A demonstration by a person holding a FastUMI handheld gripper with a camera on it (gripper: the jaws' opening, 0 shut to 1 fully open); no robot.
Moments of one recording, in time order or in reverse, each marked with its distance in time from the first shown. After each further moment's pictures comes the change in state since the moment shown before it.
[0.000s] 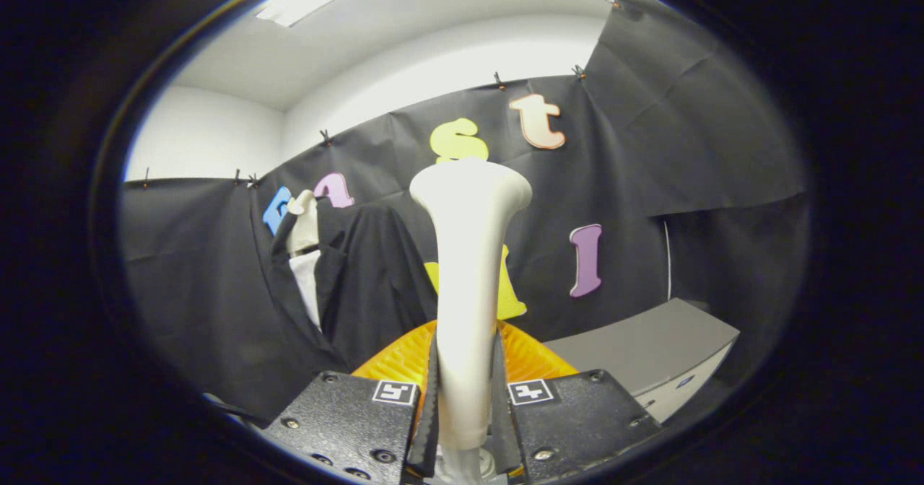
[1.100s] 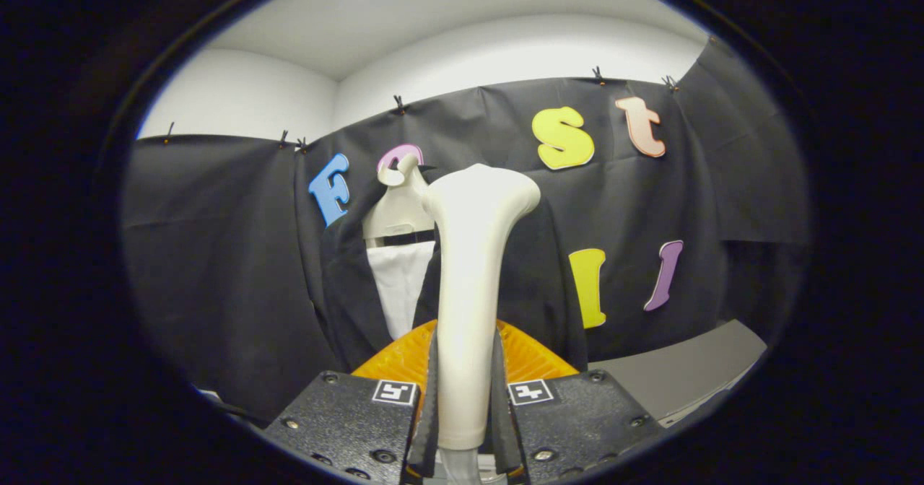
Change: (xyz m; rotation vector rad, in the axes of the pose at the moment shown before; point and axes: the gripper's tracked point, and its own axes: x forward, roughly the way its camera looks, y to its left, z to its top) arm 0.098 0.187 -0.029 -0.127 0.075 0.102
